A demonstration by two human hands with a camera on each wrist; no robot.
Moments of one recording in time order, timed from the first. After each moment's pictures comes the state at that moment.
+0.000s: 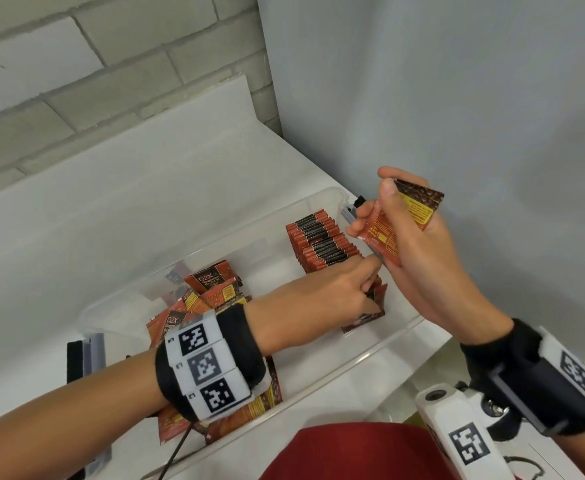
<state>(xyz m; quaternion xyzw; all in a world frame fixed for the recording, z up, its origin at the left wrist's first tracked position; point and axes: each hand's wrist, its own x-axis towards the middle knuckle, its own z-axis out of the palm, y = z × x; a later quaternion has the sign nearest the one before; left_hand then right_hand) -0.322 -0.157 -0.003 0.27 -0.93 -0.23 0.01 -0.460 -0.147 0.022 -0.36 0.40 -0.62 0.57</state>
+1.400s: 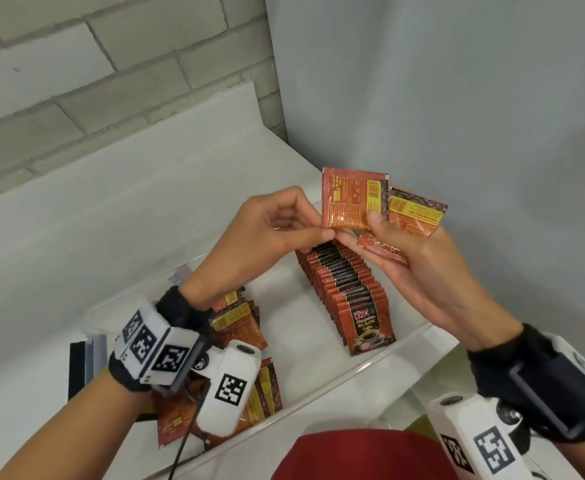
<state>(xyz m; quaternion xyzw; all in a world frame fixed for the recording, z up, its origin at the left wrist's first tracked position) -0.278 -0.181 0.047 0.43 -0.69 -0.47 0.34 -0.469 -0.148 0.025 -0.30 0.33 -0.56 0.69</state>
